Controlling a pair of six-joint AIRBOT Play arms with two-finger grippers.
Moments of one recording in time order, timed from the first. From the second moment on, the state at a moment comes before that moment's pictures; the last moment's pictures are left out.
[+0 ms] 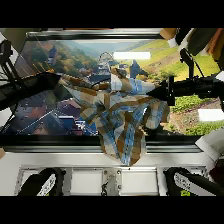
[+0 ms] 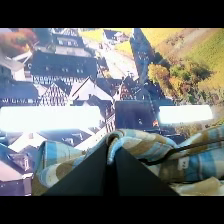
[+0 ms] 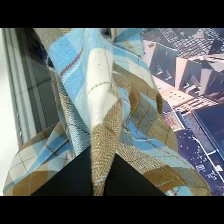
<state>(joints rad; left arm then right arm) 0.09 -0.90 1.05 0.83 -0.89 -1.27 -0.16 -1.24 1.21 -0.46 1.51 0.31</state>
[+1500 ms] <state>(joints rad) -0.16 -0.58 0.98 1.16 -0.97 -1.42 0.03 -1.18 1.13 -0.22 1.06 0.38</state>
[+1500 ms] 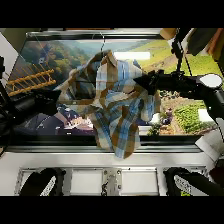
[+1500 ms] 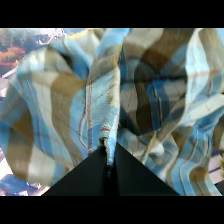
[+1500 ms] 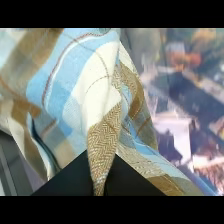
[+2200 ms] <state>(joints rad) -0.27 -0.81 1.21 1.21 -0.85 -1.47 0.03 -1.08 1.13 0.00 1.02 0.23</state>
